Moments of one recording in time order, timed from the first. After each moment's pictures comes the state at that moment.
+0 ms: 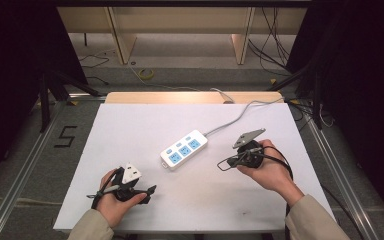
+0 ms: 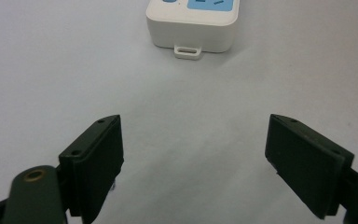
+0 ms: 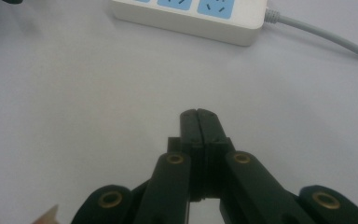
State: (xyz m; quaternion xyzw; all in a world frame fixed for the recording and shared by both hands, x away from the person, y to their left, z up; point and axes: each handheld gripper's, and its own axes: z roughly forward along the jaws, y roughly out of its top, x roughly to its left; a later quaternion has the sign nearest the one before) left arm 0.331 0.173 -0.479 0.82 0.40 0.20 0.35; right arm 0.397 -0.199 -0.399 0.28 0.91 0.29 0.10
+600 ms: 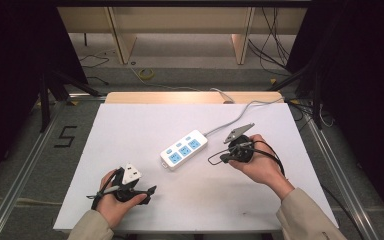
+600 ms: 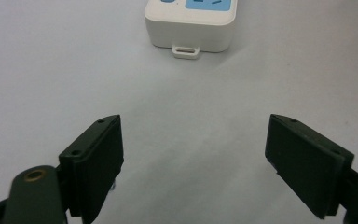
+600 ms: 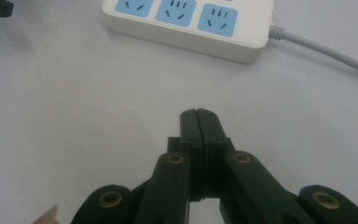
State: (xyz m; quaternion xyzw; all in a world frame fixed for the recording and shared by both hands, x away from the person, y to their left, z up) left arm 0.330 0.173 -0.479 0.82 0.40 0.21 0.35; right arm 0.413 -0.178 -0.400 0.28 0.92 0.28 0.10
